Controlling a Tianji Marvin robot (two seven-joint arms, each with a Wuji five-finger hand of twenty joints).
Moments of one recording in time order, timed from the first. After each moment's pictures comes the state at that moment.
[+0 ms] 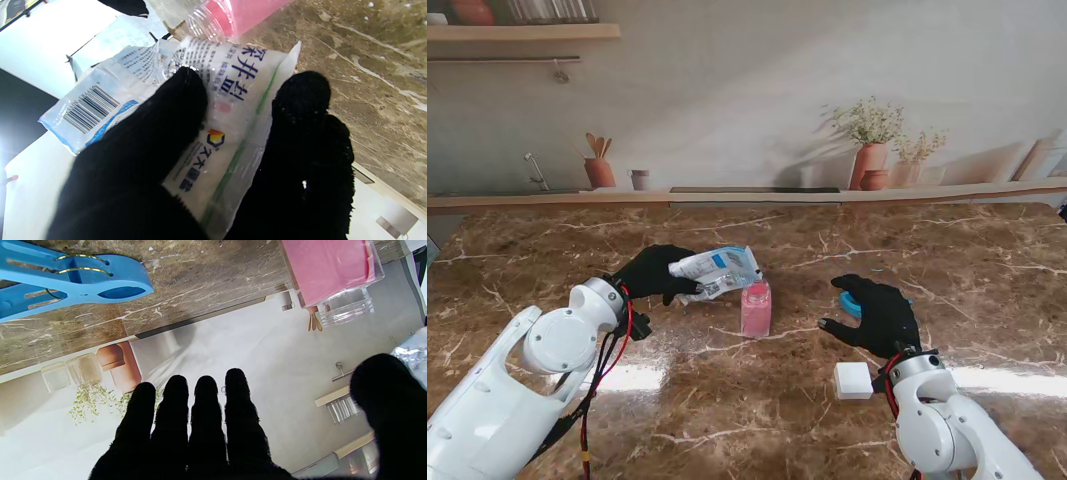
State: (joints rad) left arm 1.46 -1.10 -1.21 -1.71 0.31 0.02 -0.22; right arm -1.82 -1.11 1.37 -1.74 -0.86 0.01 -0.24; left_hand 0.92 -0.60 0.73 -0.30 0.85 0.04 0.69 0.71 1.06 0.23 0.50 0.74 1.21 0.27 0.89 0.82 0.53 0.33 1.30 0.87; right_hand 0.05 -0.43 0.77 -0.02 0.47 0.00 0.19 0.47 0.51 -0.03 0.09 0.19 0.48 -0.06 0.09 0.20 0.18 -0.07 0.51 0.28
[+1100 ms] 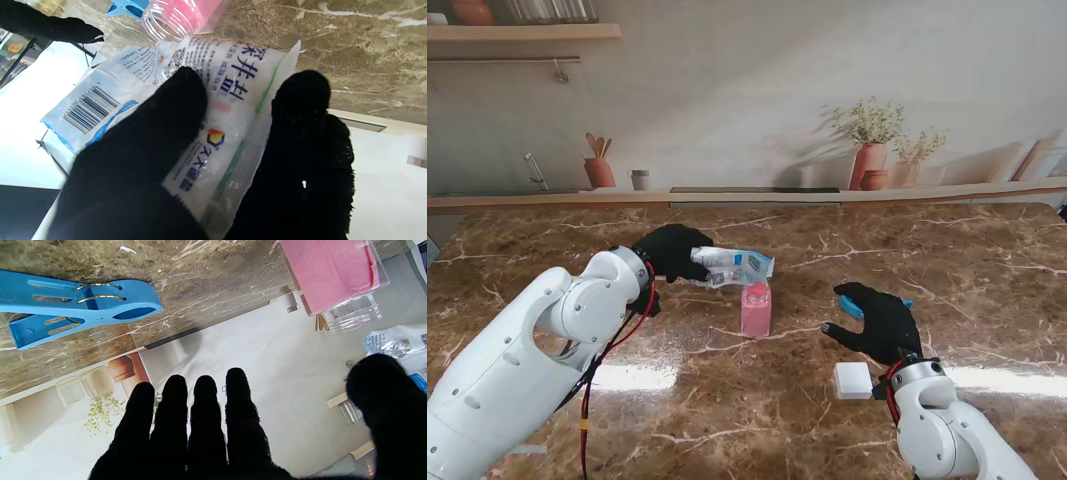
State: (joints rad) left arm 1.28 -1.06 -1.05 -1.74 0.63 0.15 -0.33; right arm -1.84 -1.12 1.37 -1.72 -0.81 0.01 -0.24; left_hand 0.92 -0.60 0.73 -0.30 0.85 0.04 0.69 0.70 1.06 0.23 0.50 0.73 1.21 0.26 0.89 0.81 0.54 0.33 1.30 0.87; right_hand 0.06 -0.42 0.77 -0.02 0.47 -0.01 0.20 0.47 0.51 -0.02 0.10 0.19 0.48 -0.05 0.10 0.20 0.18 -0.06 0.51 0.28
